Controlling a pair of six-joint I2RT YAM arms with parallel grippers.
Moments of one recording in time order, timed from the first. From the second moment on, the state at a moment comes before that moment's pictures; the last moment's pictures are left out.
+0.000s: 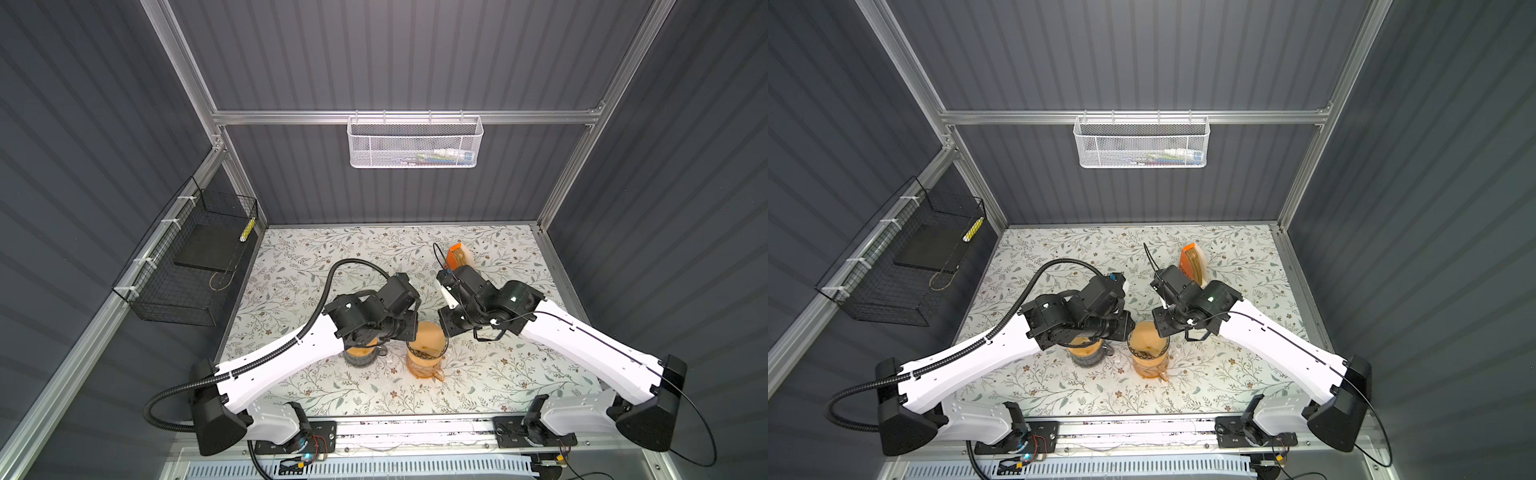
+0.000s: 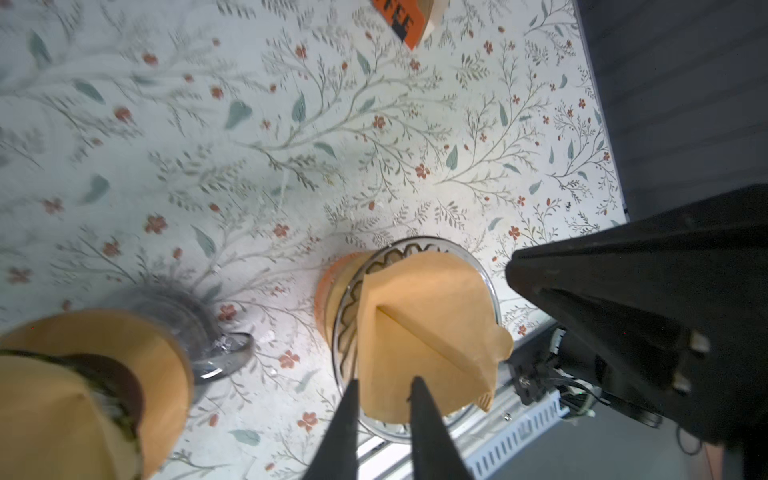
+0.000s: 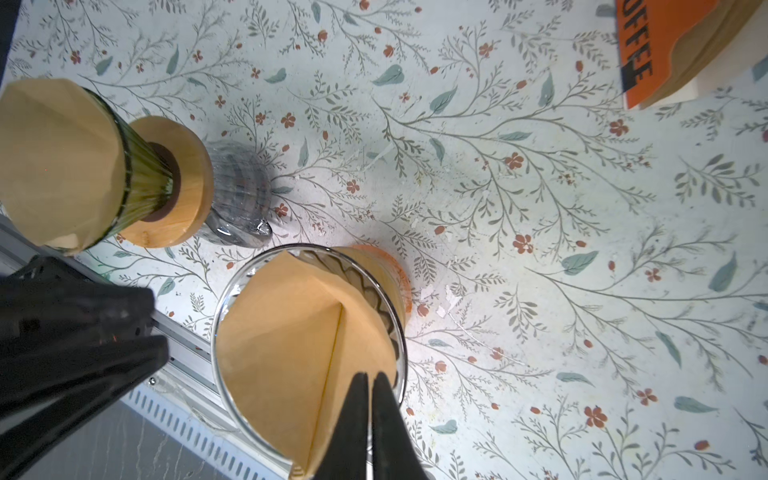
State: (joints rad) left arm -1.03 1.33 1.33 -0.89 -0.09 -0.73; right arm 0.86 1.30 1.30 -1.04 0.04 0.47
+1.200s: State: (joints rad) left arm -0.28 1.10 0.93 -0.44 -0.38 -0.29; right arm 0.11 1.11 0.95 -0.52 0.05 0.31
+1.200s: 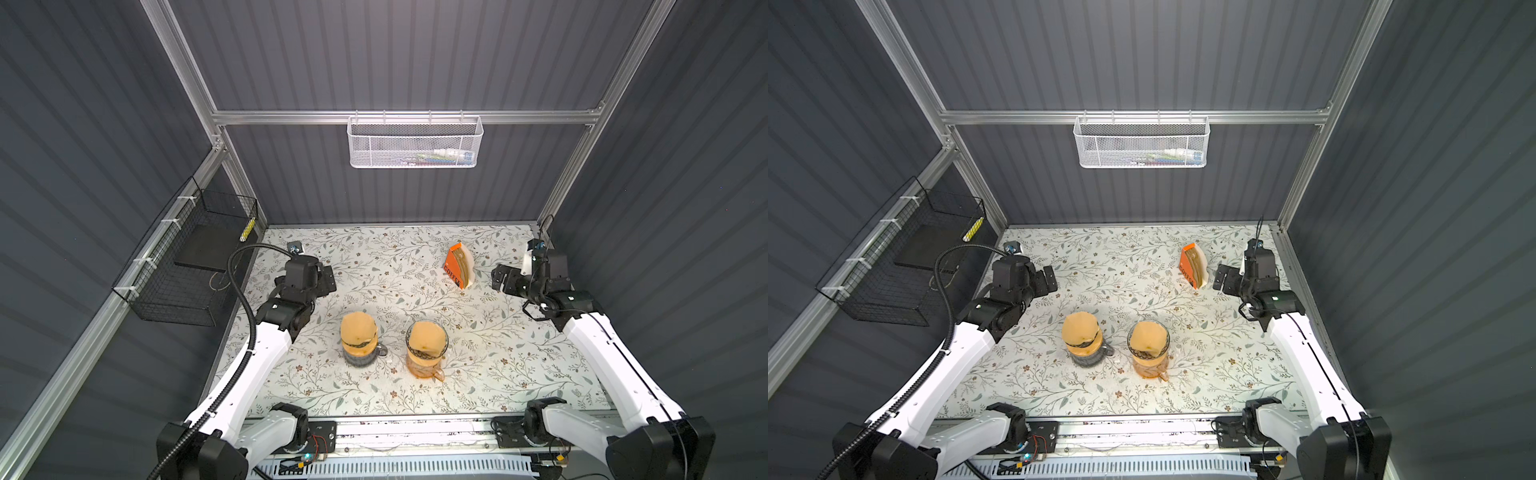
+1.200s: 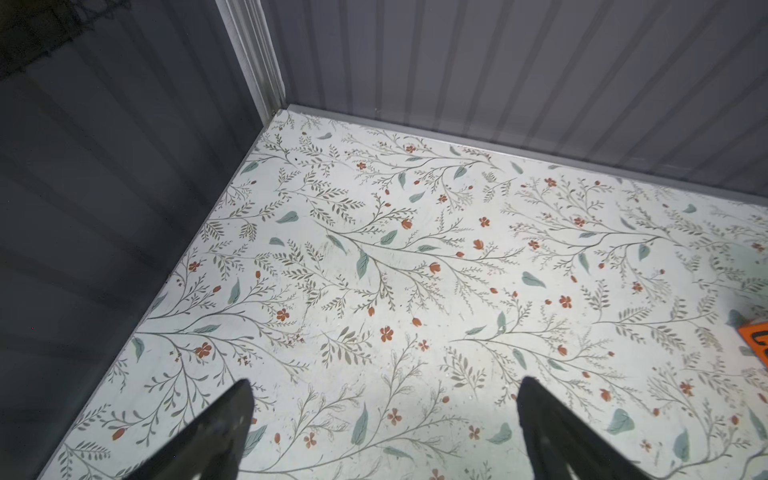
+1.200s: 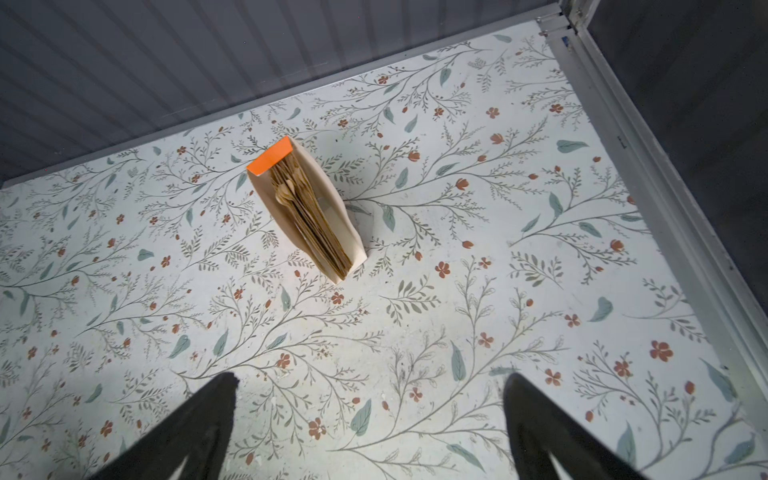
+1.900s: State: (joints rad) left arm -0.13 1.40 0.47 0.37 -0.36 -0.09; right arm 0.04 1.31 0.54 0.17 0.29 0.17
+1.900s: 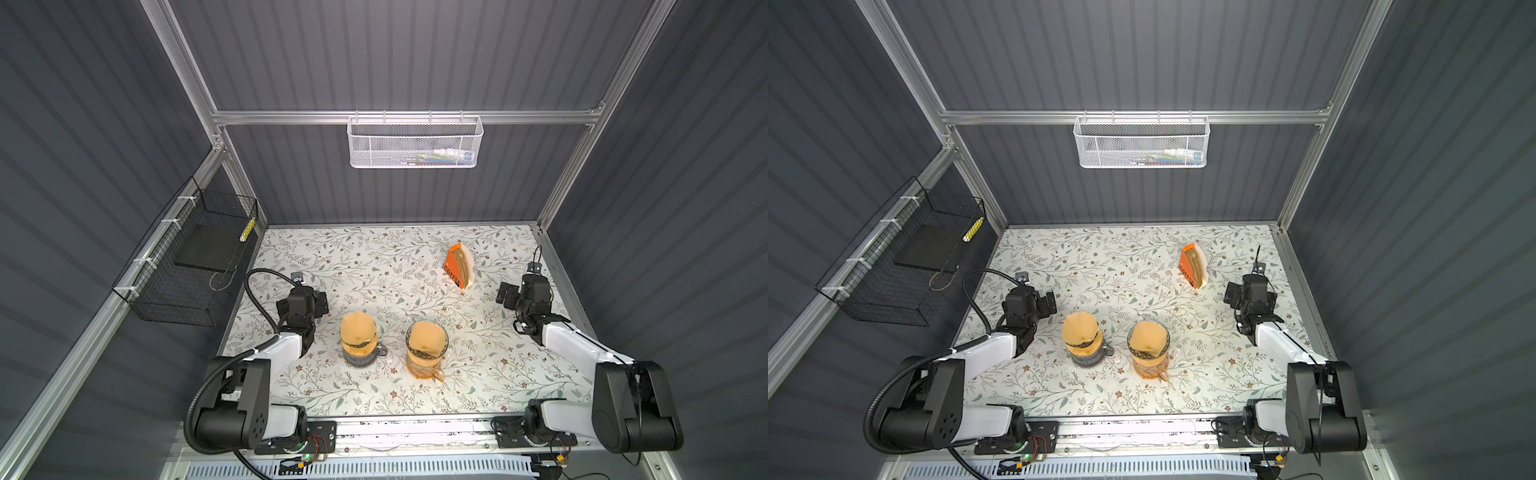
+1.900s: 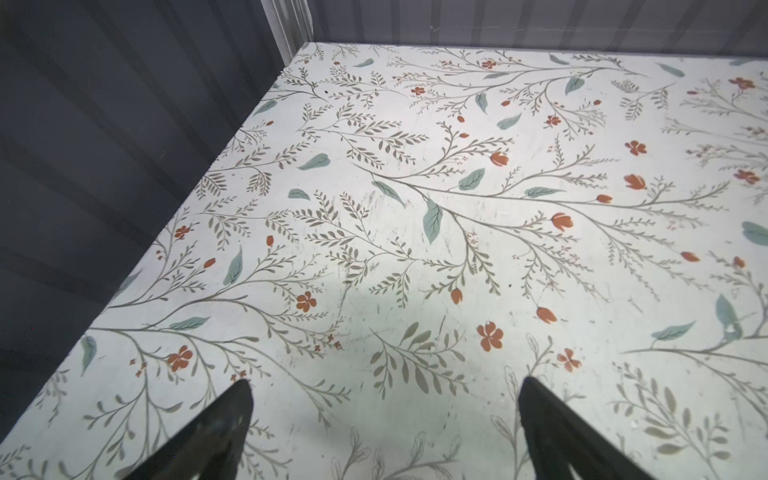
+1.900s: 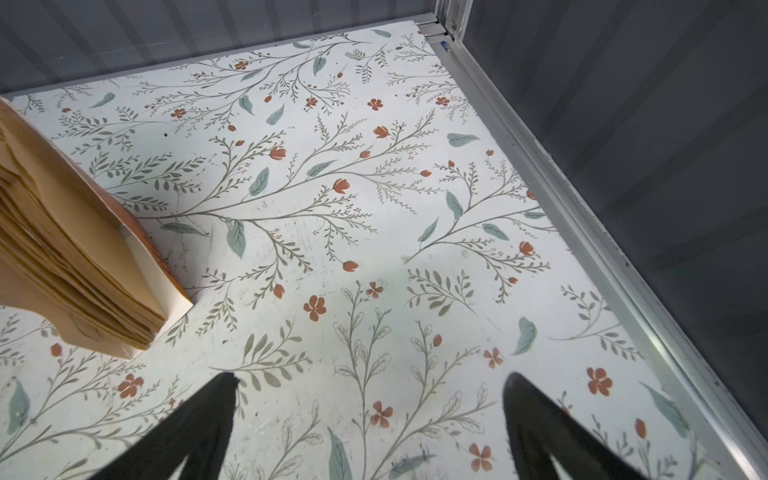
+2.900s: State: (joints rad) left arm -0.08 1.72 0.46 0.80 -0.18 -0.01; right arm -0.04 1.46 0.31 0.89 0.15 0.08
